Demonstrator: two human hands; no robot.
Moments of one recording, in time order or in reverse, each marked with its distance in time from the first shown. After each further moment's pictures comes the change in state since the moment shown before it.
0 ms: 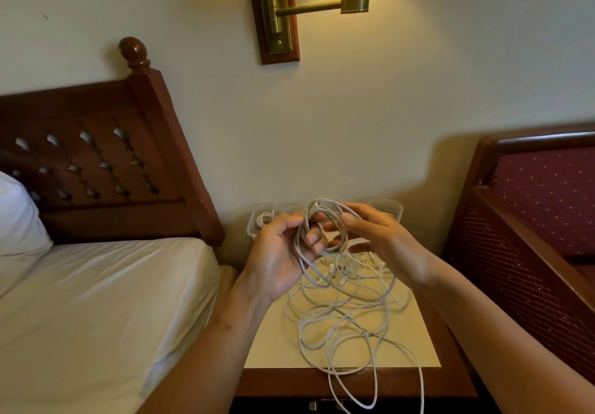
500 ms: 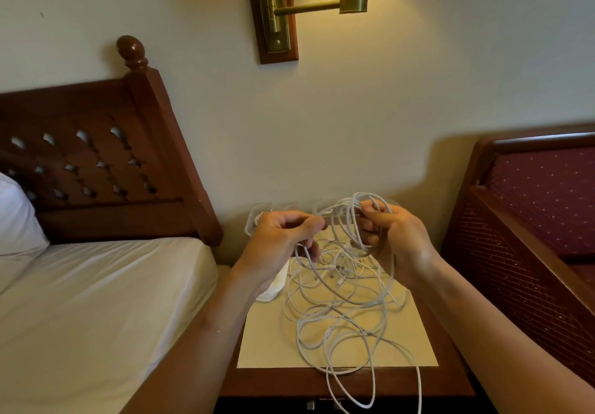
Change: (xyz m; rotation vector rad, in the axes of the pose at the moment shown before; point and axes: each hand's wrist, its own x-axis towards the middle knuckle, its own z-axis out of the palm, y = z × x) left_hand -0.004 0.014 -0.003 0.727 0.080 0.179; right_hand 0.007 0.003 0.000 0.578 0.234 0.032
